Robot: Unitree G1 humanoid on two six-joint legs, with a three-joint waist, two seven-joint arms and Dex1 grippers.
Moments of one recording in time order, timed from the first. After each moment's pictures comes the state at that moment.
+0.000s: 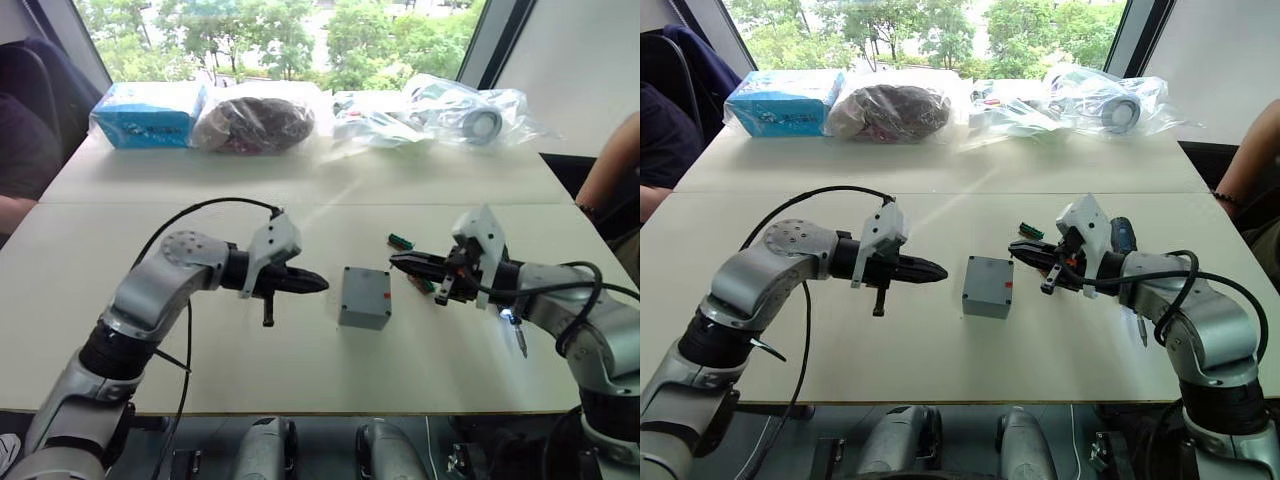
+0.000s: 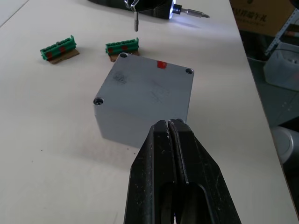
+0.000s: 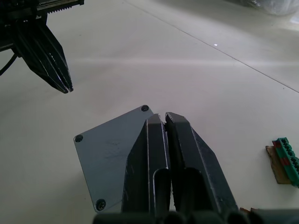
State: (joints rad) left arm -0.61 0.63 -0.26 -0.26 -0.43 0.72 -1.13; right arm -0.29 -0.70 -0.14 -0.48 0.57 0.87 0.79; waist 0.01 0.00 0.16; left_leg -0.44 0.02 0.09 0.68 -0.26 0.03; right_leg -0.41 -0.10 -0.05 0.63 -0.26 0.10
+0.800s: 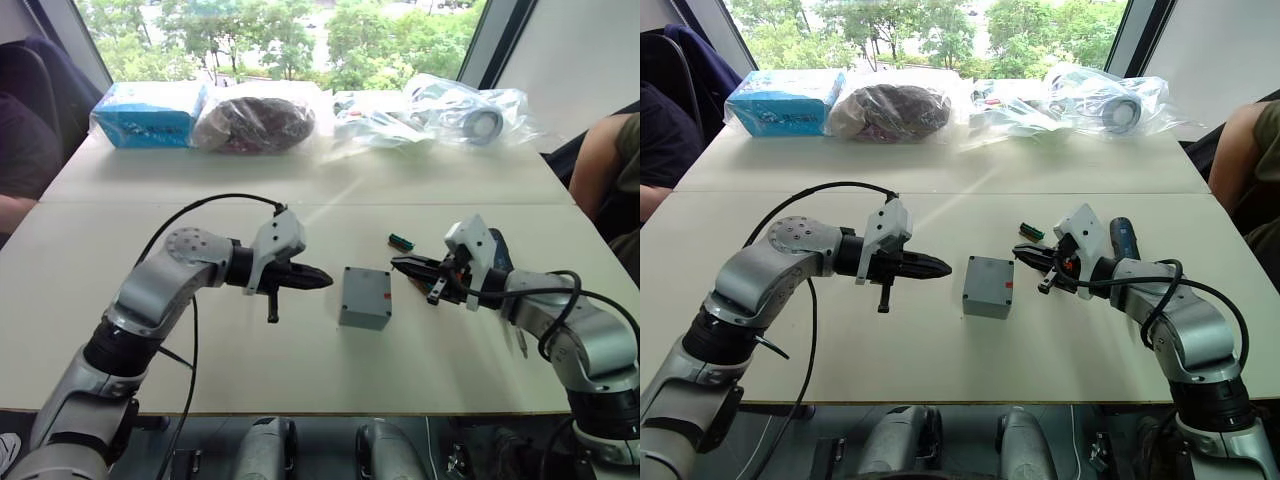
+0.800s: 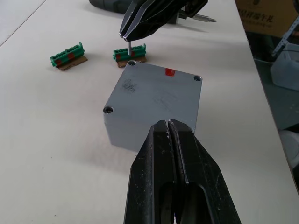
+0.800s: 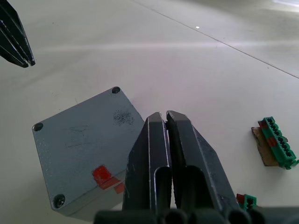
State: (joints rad) left arm -0.63 0.63 -0.26 -0.25 -0.42 0.72 -1.09; right arm -0.27 -0.68 -0.07 -0.36 0.51 0.73 0.75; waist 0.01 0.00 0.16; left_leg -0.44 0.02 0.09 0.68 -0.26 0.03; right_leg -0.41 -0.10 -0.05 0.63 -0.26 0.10
